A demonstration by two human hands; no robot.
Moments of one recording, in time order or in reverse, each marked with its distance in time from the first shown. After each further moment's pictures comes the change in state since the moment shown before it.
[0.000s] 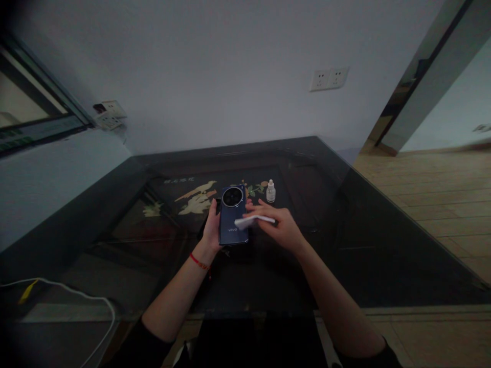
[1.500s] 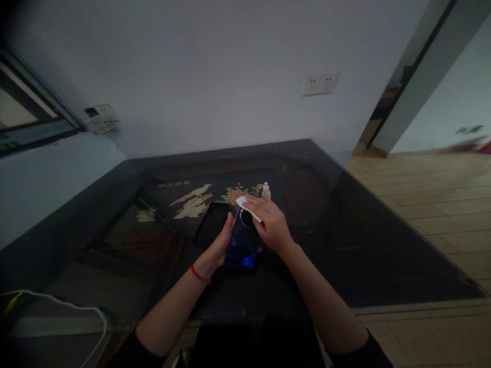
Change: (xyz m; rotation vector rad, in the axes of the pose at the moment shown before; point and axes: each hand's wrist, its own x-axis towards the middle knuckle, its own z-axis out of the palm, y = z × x) left_hand -0.007 -0.036 0.006 0.287 0.016 -0.101; right_hand 0.005 0.012 0.013 -0.388 0.184 -0.125
